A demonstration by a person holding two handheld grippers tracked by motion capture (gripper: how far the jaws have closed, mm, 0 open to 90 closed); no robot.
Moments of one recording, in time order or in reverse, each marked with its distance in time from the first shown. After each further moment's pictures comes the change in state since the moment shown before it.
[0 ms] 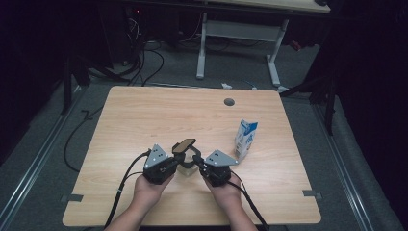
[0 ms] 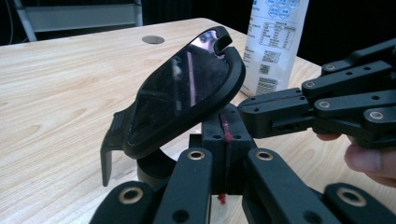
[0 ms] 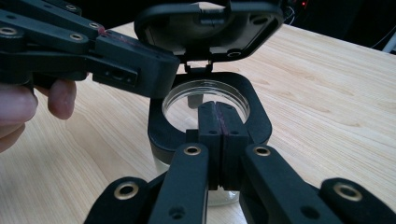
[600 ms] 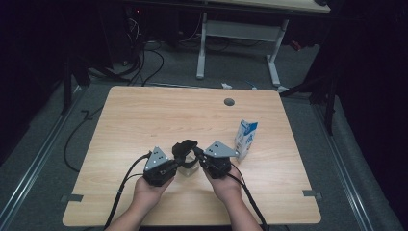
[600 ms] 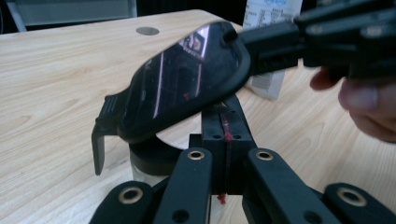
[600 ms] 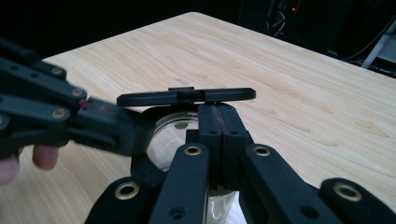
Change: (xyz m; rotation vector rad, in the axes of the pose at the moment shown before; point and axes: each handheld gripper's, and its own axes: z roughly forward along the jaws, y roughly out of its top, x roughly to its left) left arm -0.001 -0.008 0.002 0.017 -0.025 -0.004; right arm -0.007 0.026 0.000 0.000 -0.030 -0.011
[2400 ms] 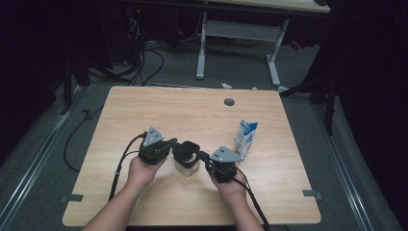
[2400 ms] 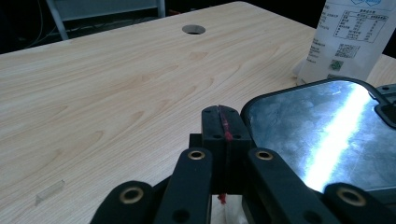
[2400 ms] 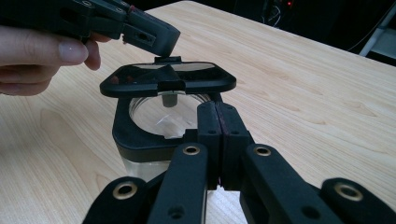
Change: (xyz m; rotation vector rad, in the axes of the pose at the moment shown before) left arm 0.053 0.026 0.017 0.068 0.101 0.033; right arm -0.008 -0.020 -0.007 0.013 -0.016 -0.004
